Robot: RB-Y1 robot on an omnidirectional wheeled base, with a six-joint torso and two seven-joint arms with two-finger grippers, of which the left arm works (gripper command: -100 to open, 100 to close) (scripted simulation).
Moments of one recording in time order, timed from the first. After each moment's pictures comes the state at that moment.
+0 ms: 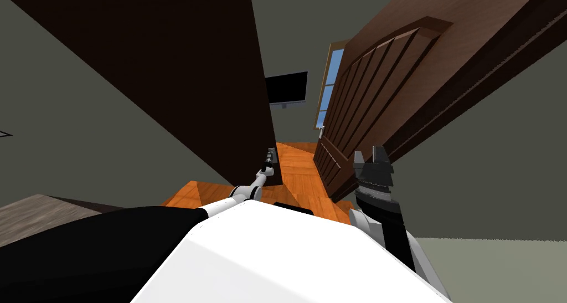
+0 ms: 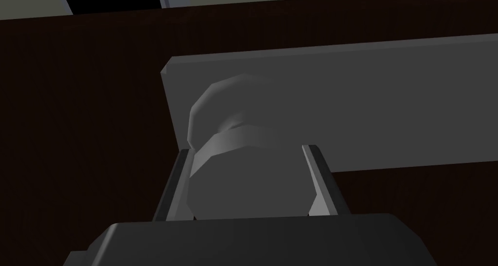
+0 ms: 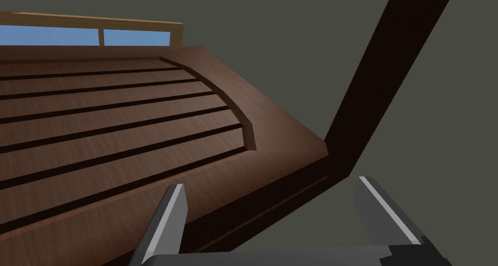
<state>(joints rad) -0.50 0.07 0.29 -0.60 0.16 -0.49 -0.21</state>
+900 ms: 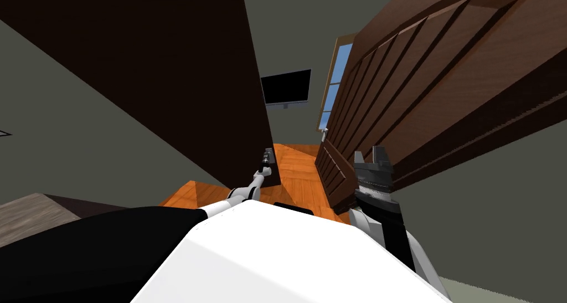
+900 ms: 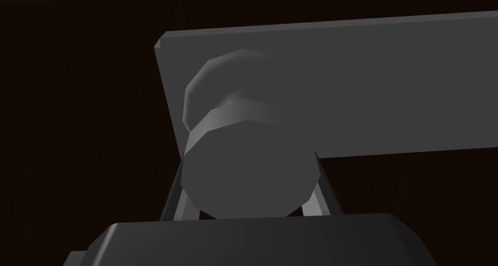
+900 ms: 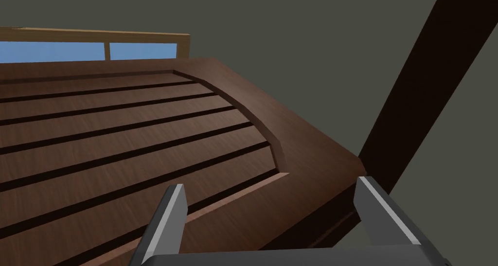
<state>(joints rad) -0.48 0.09 0.36 -0.63 0.19 -0.48 -0.24</state>
